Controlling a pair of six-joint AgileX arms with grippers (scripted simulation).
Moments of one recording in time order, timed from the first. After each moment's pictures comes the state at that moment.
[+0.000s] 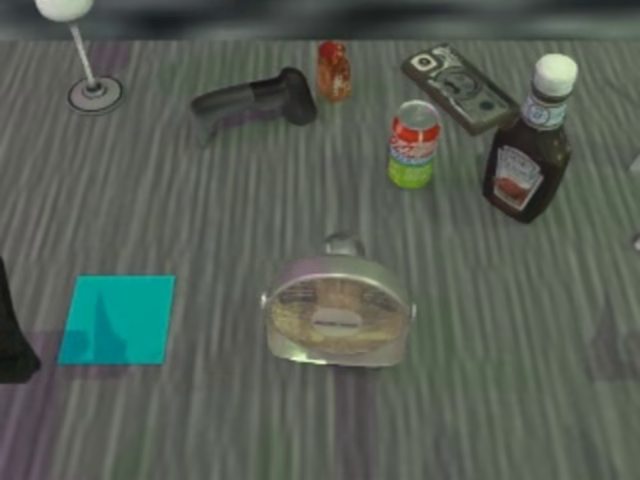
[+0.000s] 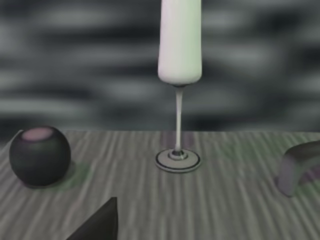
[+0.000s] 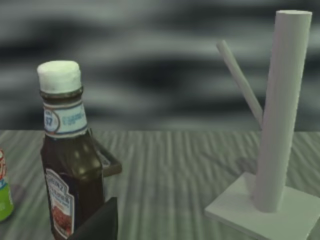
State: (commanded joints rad) left arm 0.00 0.00 0.00 0.00 0.00 0.00; right arm 0.00 0.00 0.00 0.00 0.00 0.00
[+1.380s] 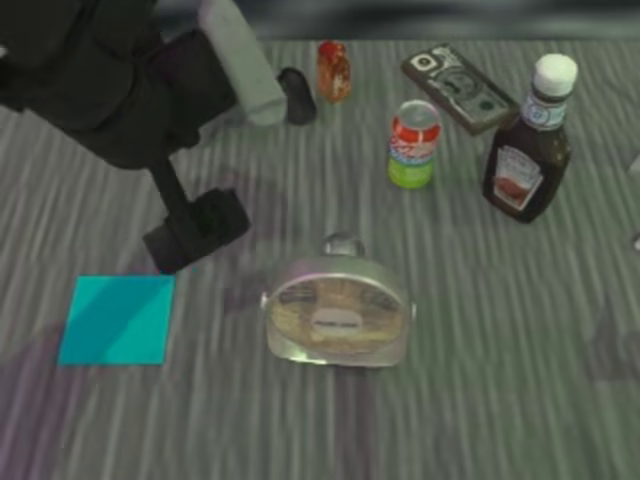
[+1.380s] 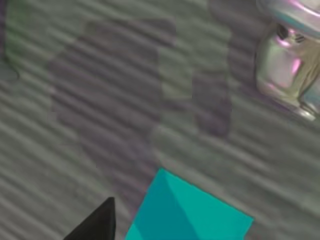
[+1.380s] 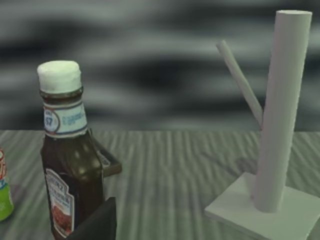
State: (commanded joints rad) left arm -0.55 1.48 1.44 -1.08 0.01 0.63; right arm 0.00 0.00 0.00 0.00 0.00 0.00
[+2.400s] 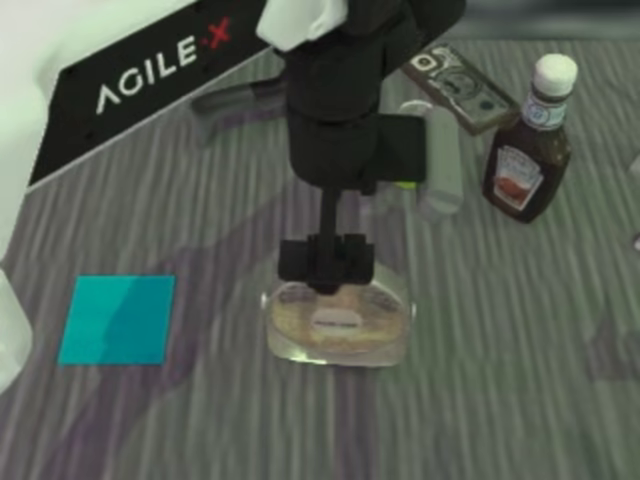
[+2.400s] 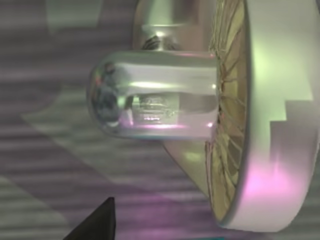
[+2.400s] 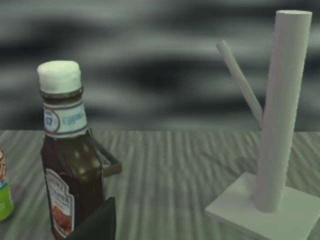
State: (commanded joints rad) left arm -0.77 2.09 2.03 -1.51 0.00 0.89; right arm 0.00 0.00 0.00 0.00 0.00 0.00
